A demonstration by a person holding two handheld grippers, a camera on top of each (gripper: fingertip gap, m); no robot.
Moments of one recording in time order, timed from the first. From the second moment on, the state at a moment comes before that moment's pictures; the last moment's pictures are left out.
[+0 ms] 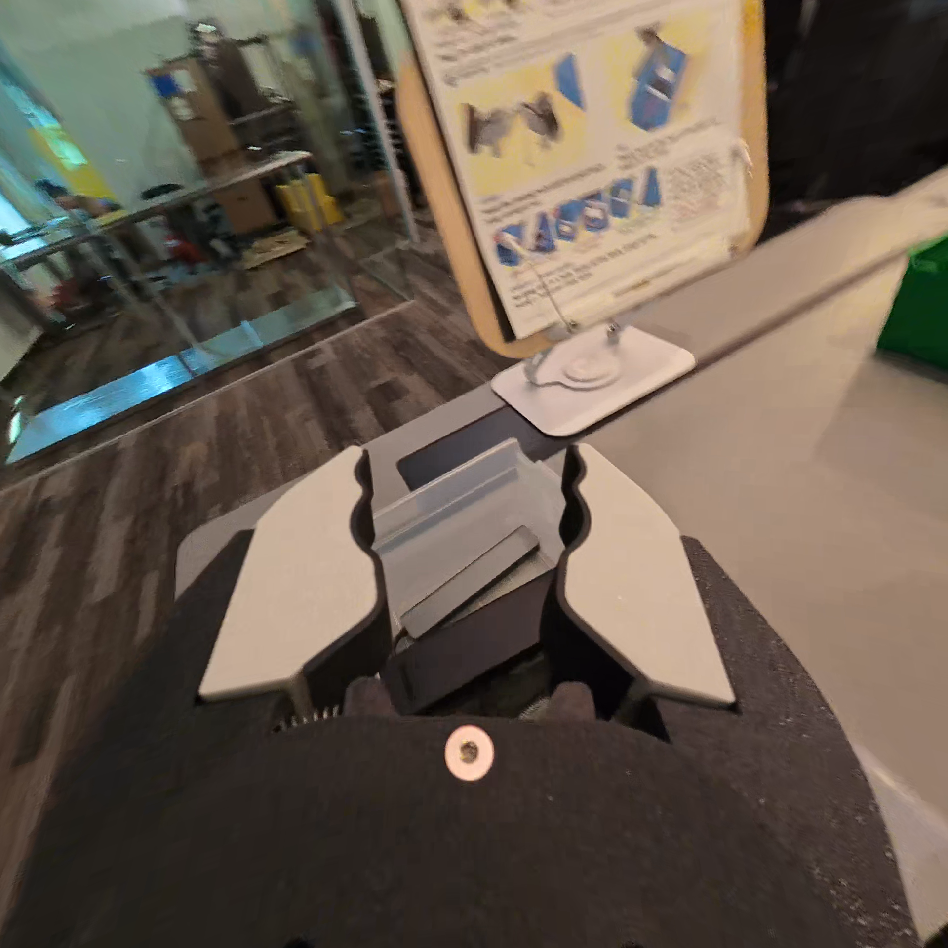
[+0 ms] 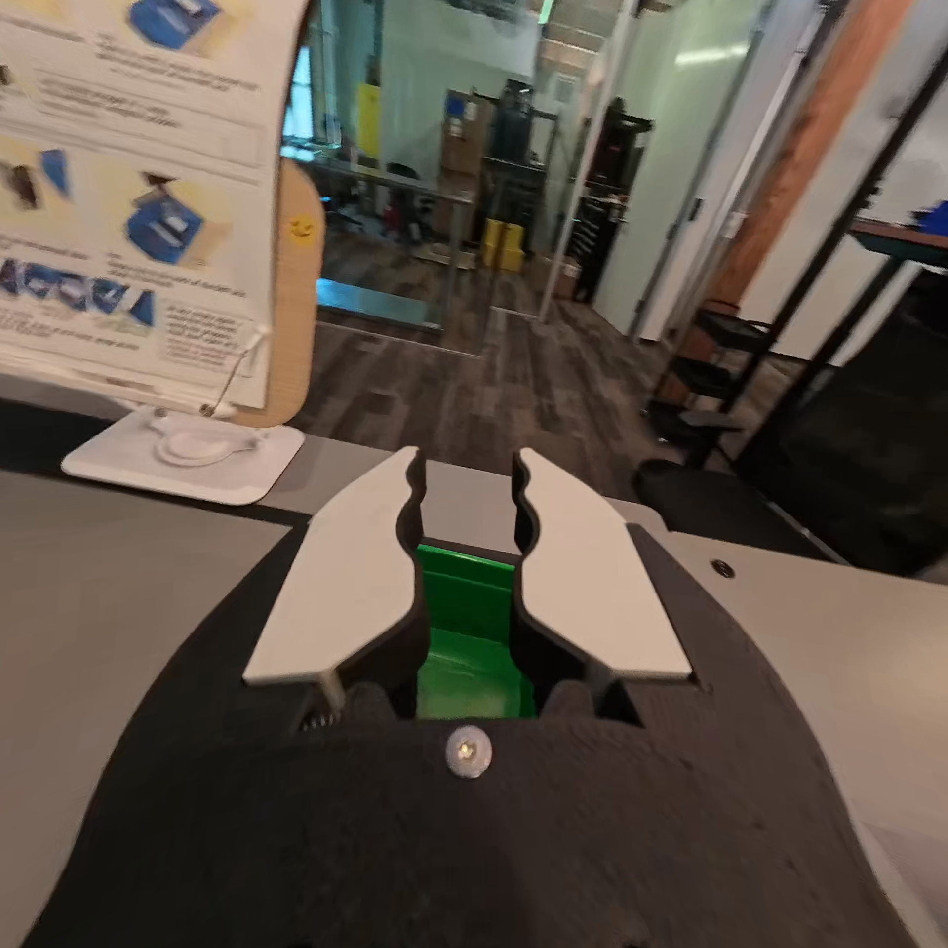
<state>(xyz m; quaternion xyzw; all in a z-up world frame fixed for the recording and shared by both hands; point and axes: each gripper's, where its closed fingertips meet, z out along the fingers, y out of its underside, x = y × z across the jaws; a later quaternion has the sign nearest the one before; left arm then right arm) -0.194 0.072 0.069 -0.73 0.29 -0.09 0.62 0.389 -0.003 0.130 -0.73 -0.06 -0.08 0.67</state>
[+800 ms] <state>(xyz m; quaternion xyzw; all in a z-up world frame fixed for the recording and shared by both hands) -0.232 0.092 -0.143 -0.70 0.71 0.02 -0.02 0.374 0.023 0.076 -0.80 -0.13 -0.03 0.59</state>
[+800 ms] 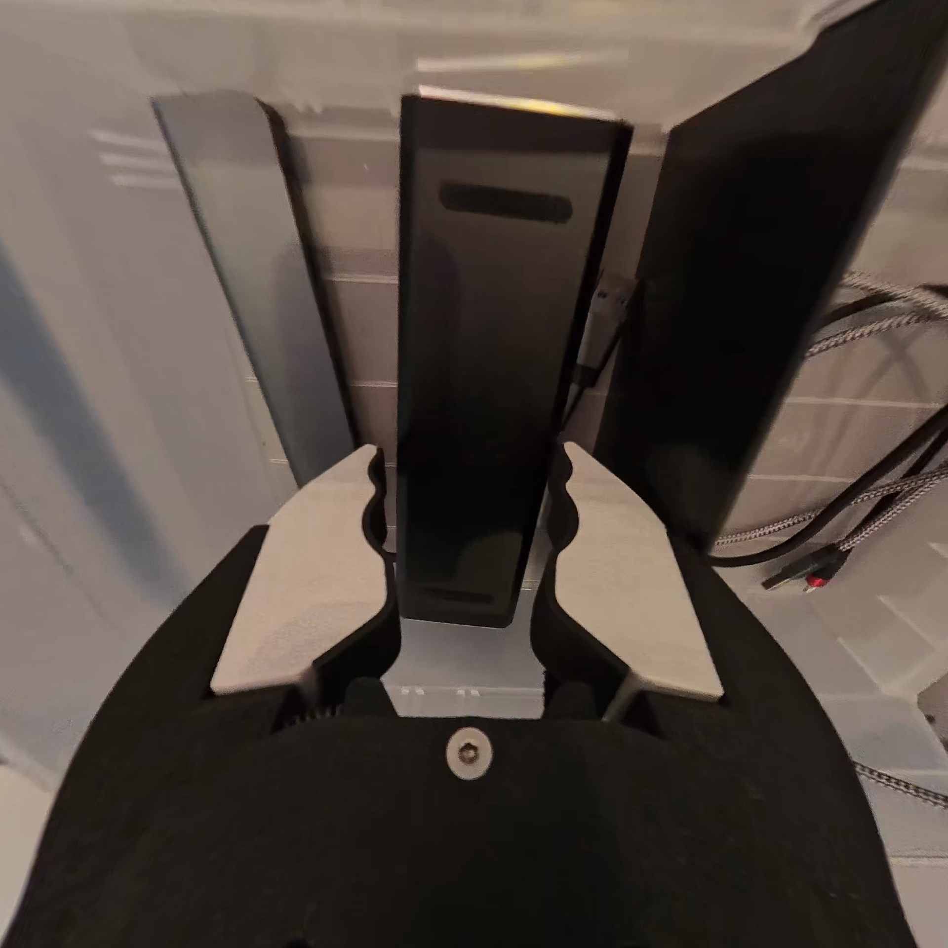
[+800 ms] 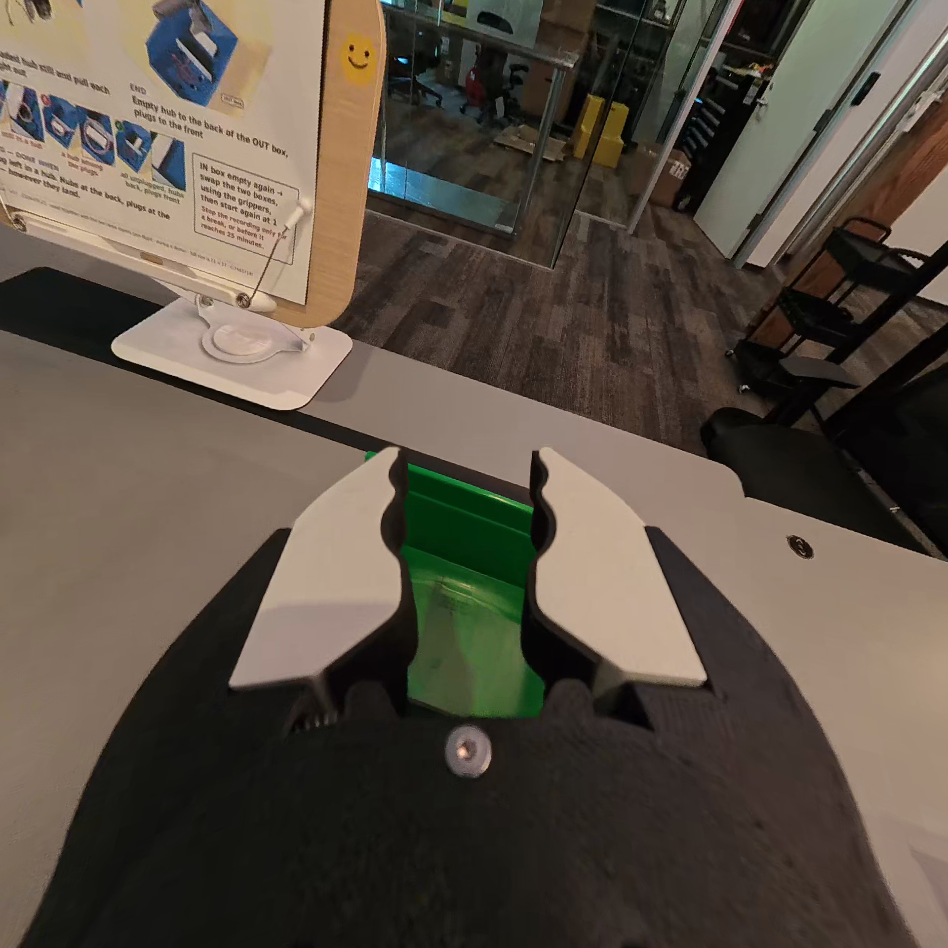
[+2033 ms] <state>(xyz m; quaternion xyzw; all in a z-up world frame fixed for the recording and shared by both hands) -0.056 0.023 0.075 -0.74 0.63 0.13 0.21 0.476 -0.034 -0.017 -0.90 -0.09 -0.02 0.42</state>
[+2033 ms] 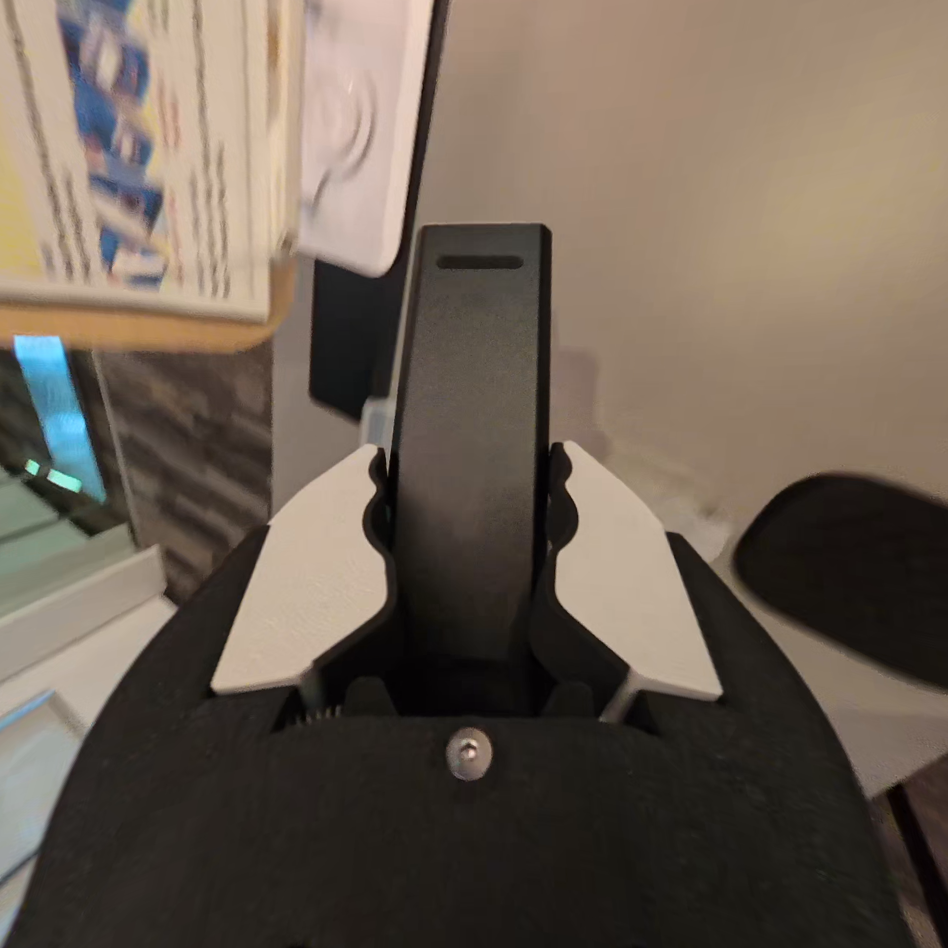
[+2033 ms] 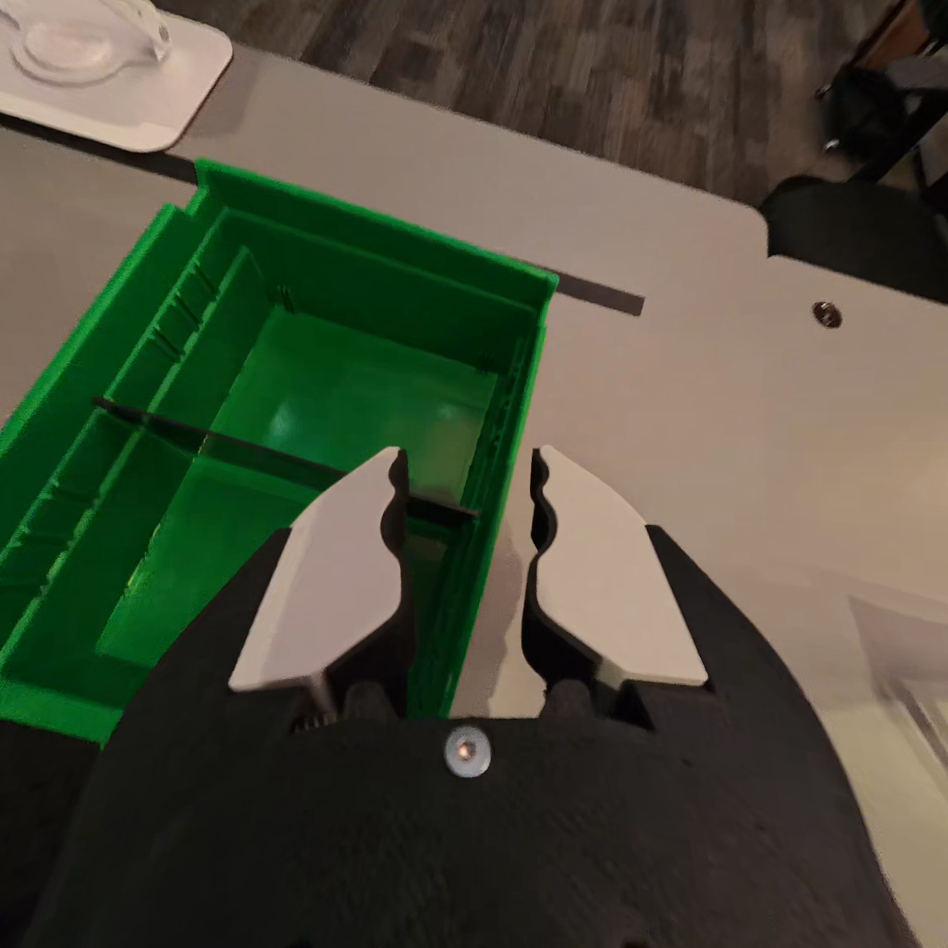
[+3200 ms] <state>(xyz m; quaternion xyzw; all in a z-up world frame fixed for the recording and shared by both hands) 0.061 -0.015 -0.114 -0.86 0.41 -0.29 0.06 0.166 -0.029 0.047 -0.59 -0.56 0.03 0.58</state>
